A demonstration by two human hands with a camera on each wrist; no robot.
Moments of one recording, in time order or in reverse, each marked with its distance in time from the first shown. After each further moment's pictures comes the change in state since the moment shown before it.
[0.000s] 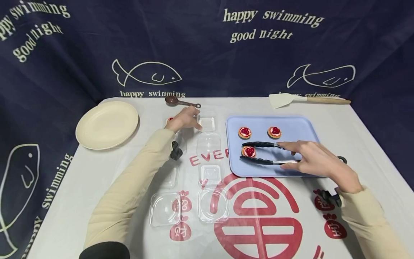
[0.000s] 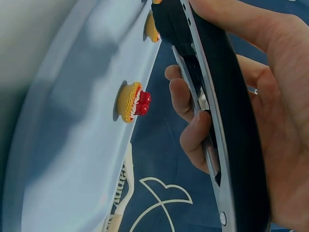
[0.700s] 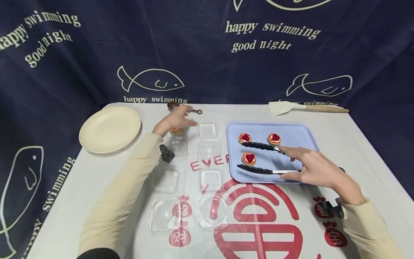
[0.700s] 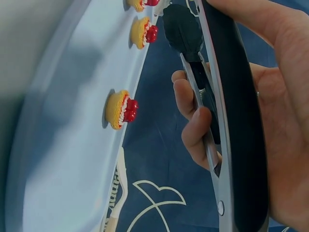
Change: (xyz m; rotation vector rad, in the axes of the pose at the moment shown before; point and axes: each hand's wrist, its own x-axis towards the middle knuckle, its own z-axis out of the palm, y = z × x) left_hand -0.022 -0.017 -0.025 -0.070 0.099 0.120; right_hand -0.010 -0.011 0.000 0.006 0.083 0.003
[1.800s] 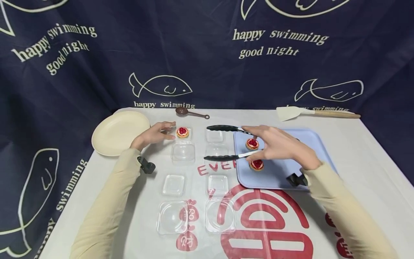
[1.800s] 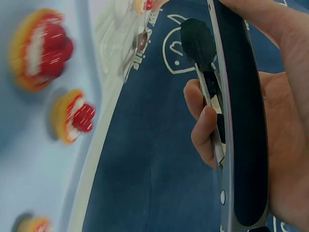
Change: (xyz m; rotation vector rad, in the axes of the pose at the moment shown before) left_hand -0.048 -0.103 -0.013 -0.282 -0.063 -0.032; right_hand 0.113 -0.053 -0.008 0.085 -0.103 -0.170
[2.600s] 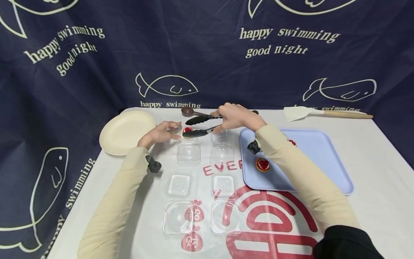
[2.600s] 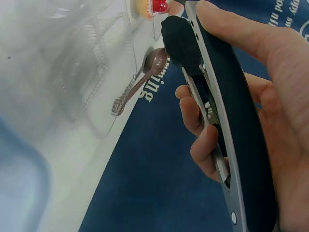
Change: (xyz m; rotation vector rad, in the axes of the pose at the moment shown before) left_hand 0.005 0.006 0.000 0.085 0.044 0.016; right_hand 0.149 -0.024 0.006 -0.031 -0.161 -0.012
